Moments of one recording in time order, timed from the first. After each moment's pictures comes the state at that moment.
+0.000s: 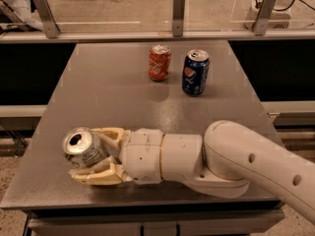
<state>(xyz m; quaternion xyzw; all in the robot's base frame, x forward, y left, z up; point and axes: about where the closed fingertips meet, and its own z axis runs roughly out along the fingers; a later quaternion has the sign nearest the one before) 0.372 0.128 0.875 -0.54 0.53 0.38 0.54</state>
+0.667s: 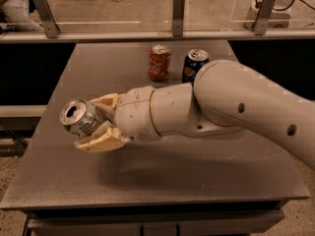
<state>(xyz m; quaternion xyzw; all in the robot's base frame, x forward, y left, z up) 0.419 0.125 0.909 -0.61 0.55 0.28 0.49</state>
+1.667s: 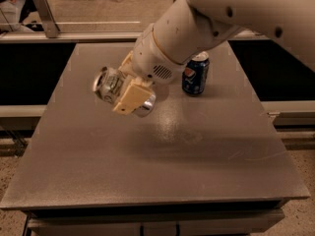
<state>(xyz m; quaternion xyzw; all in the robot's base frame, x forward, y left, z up) 0.477 0.070 0.940 -0.70 0.62 0.17 0.31</state>
